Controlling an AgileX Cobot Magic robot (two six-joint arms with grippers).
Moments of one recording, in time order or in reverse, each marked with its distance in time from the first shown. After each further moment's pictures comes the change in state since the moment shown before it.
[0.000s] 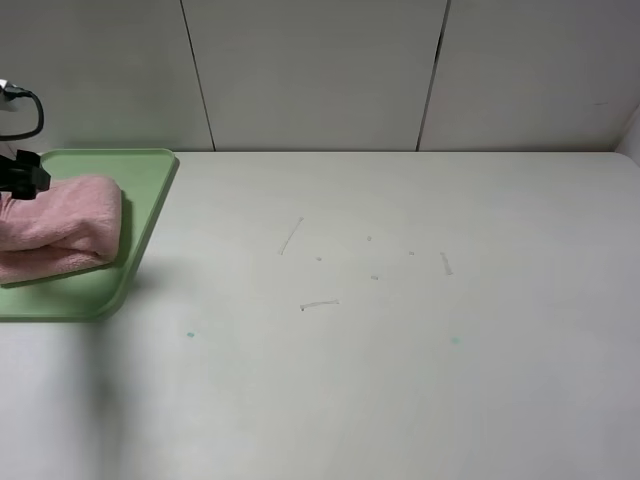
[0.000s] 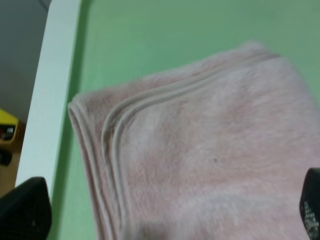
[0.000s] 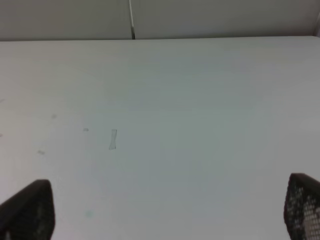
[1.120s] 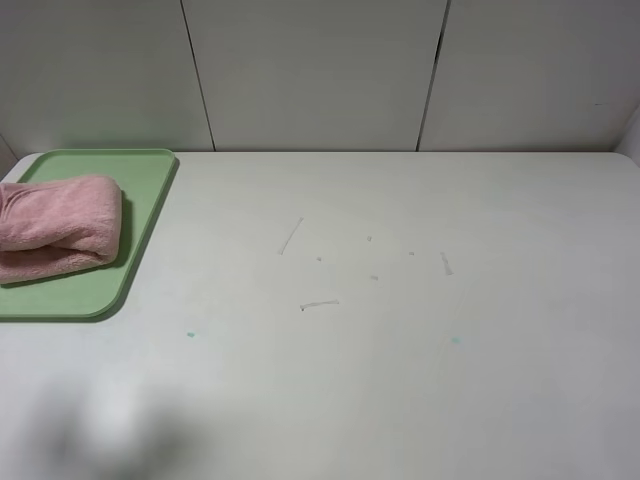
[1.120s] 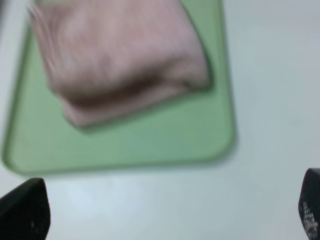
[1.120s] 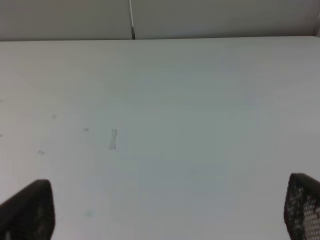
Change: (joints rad) left arm -0.402 -0.919 0.265 -0.263 0.738 0.026; right arm 0.000 0.000 0.000 0.000 0.000 0.001
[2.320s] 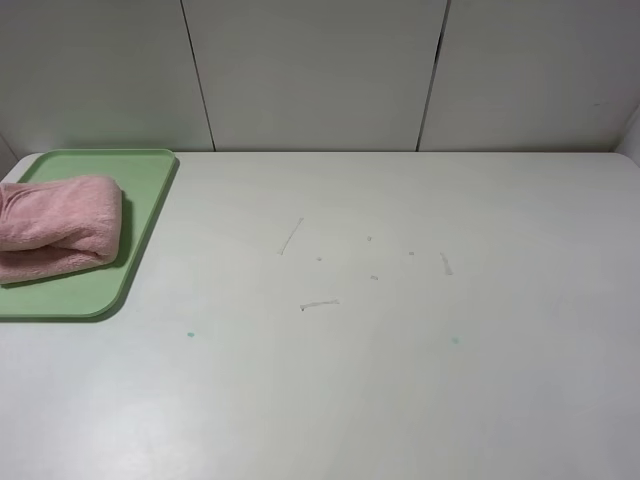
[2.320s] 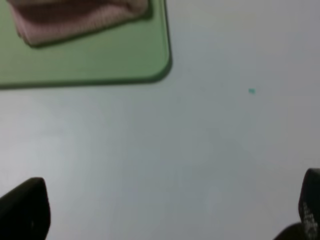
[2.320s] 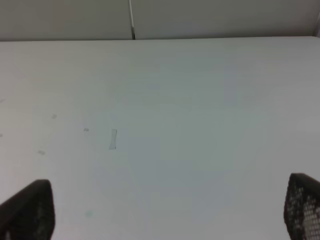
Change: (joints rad) left arm -0.085 -0.411 -0.158 -0.176 0.547 0.005; right arm 0.000 0.000 0.000 0.000 0.000 0.000
